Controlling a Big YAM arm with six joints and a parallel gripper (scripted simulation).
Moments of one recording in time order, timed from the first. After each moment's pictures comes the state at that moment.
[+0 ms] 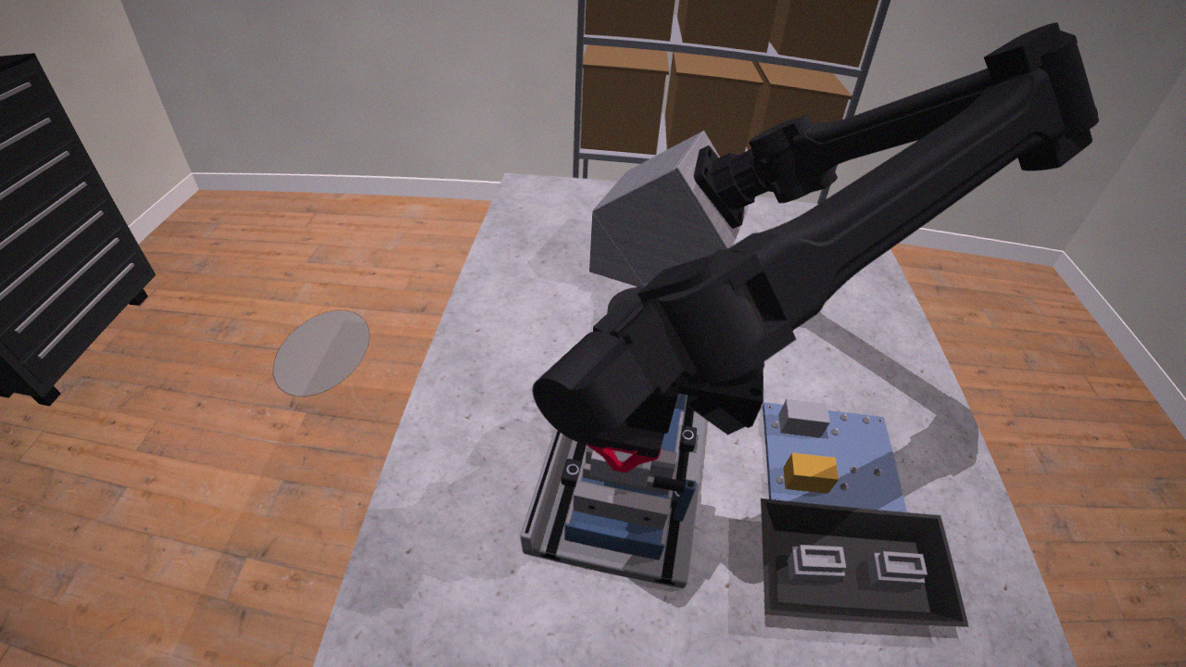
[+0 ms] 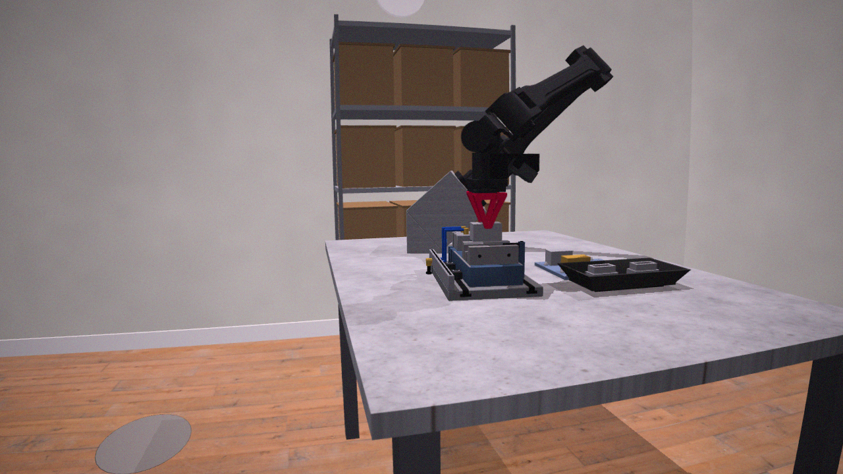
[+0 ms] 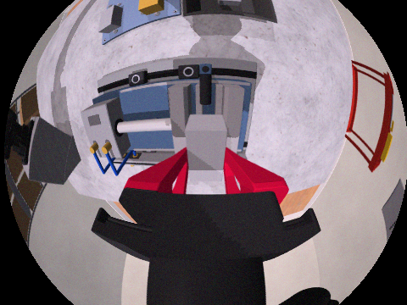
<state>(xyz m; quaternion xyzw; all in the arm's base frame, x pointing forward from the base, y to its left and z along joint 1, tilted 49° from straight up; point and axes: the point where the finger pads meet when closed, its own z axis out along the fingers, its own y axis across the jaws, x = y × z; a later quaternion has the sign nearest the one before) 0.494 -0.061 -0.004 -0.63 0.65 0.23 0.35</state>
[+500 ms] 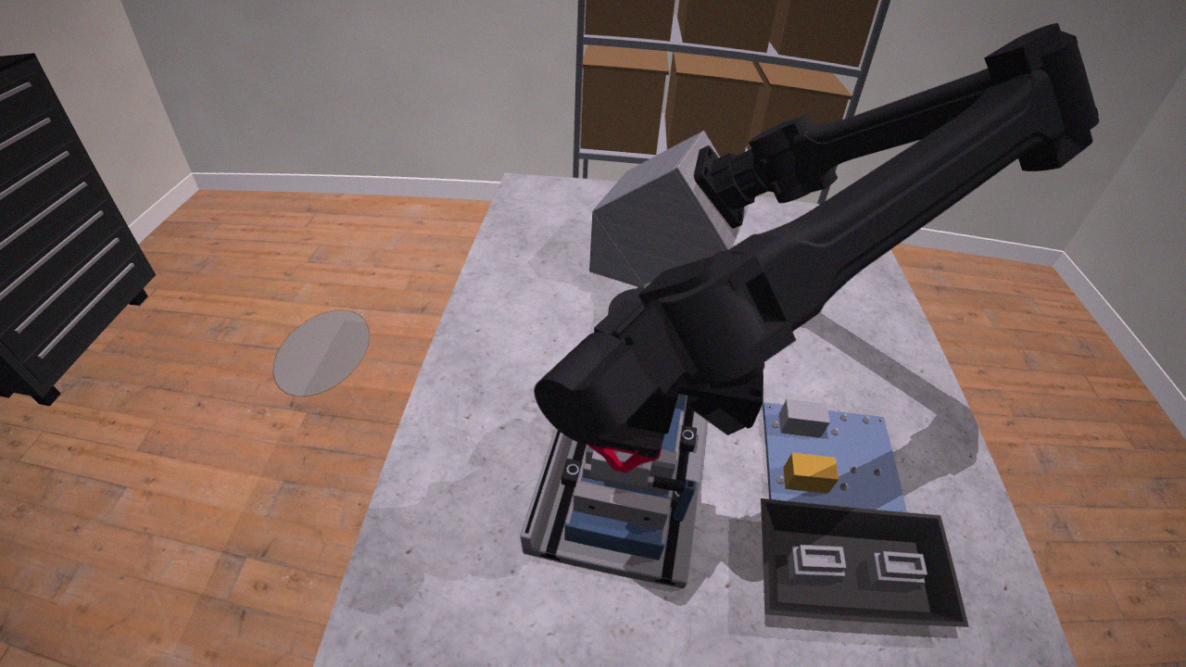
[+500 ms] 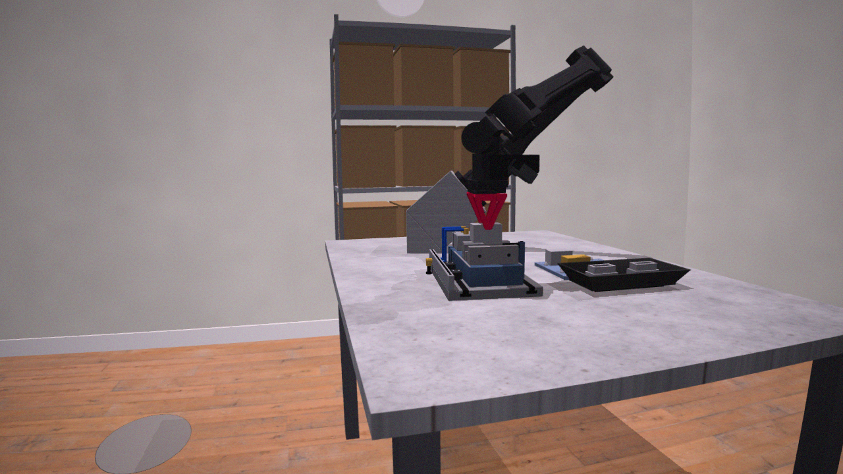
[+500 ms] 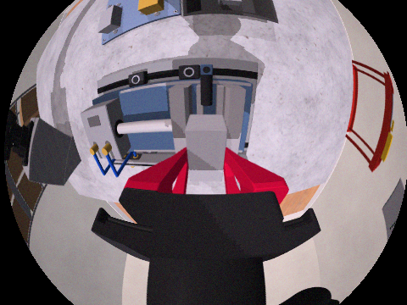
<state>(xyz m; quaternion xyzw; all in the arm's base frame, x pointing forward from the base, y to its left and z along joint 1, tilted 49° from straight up) 0.493 -0.059 -0.005 -0.63 0.66 0.23 0.35</state>
